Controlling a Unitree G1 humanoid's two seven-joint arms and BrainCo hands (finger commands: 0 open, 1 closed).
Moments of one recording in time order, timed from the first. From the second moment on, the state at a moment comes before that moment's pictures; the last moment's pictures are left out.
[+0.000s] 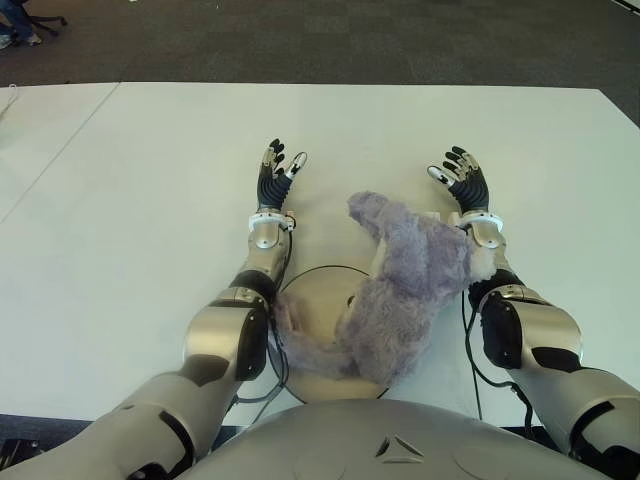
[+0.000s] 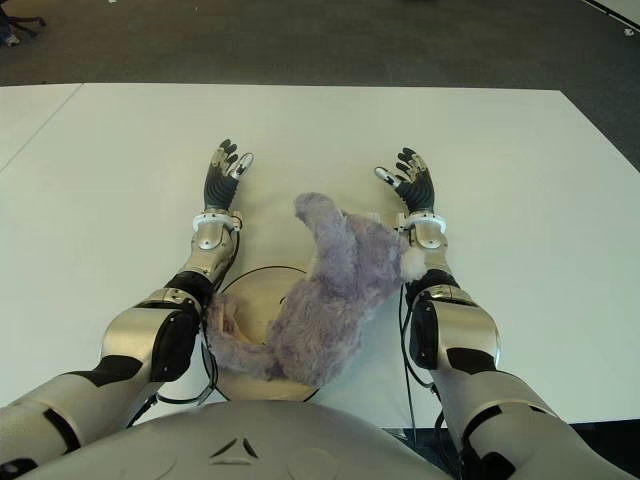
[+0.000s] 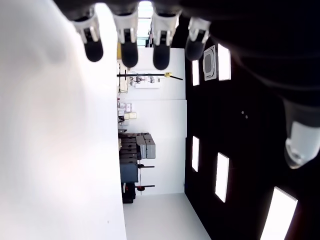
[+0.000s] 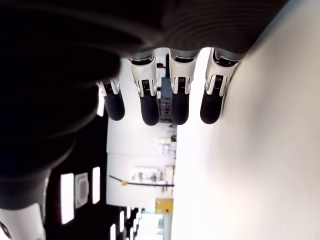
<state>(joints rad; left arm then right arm) -0.61 -0.05 0.18 1.22 0.09 -0.60 0.19 -0.64 -0.24 -0.26 1.28 0.01 -0.55 0.00</state>
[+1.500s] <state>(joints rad) -0.60 -0.03 0.18 1.22 0.09 -0.62 0.16 -0.59 -0.21 -0.29 1.24 0.00 -0.66 -0.12</state>
